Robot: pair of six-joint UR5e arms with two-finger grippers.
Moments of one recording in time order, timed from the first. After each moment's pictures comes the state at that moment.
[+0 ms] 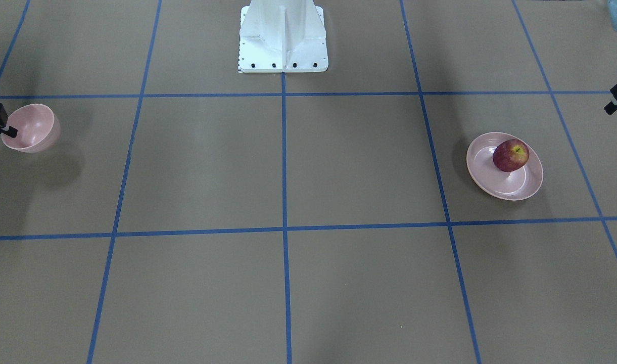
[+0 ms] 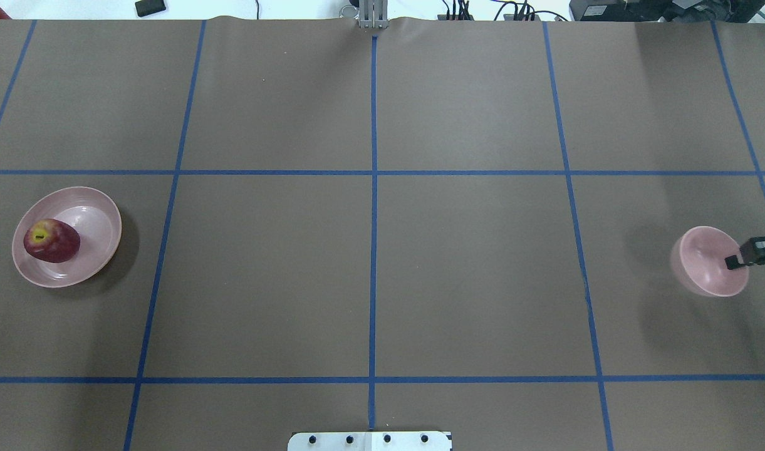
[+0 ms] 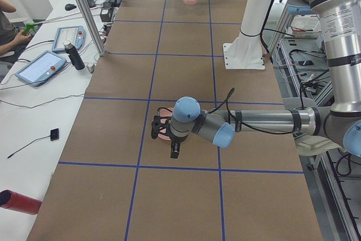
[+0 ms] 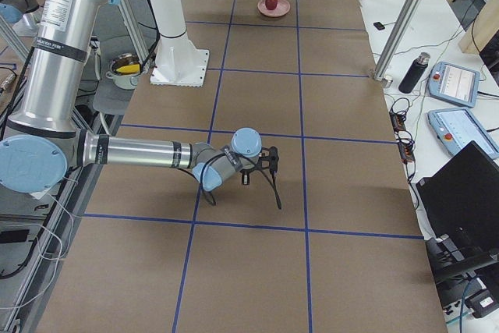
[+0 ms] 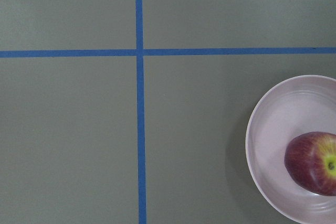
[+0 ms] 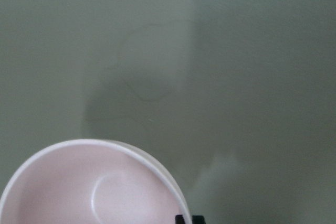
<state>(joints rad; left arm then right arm) -1.43 -1.29 -1.79 -2.06 -2.38 -0.36 1.09 -1.79 1.74 -0.85 2.46 0.79</state>
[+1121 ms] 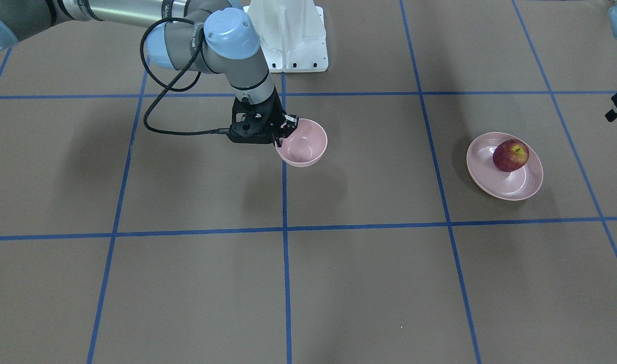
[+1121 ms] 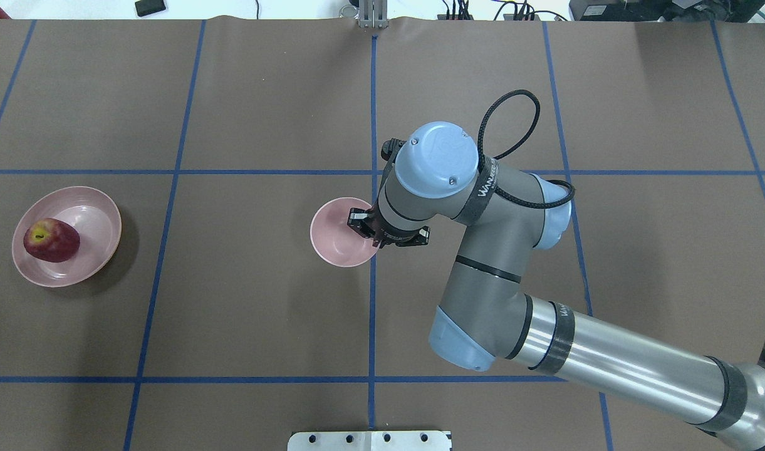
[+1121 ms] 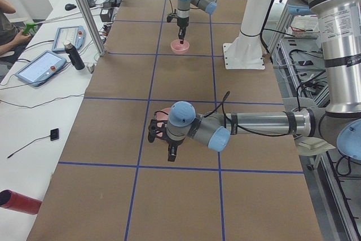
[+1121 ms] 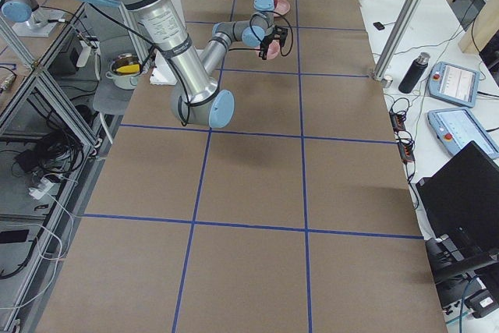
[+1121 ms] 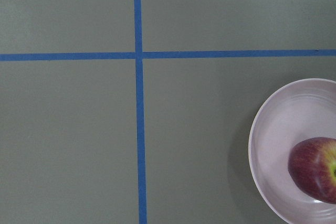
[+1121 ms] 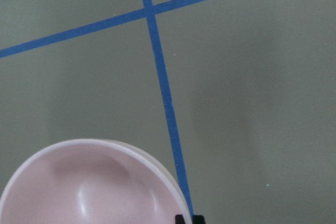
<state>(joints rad) -1.43 -1.33 -1.74 -2.07 -2.38 -0.36 0.50 -0.84 1.62 -1.42 1.92 1.47</state>
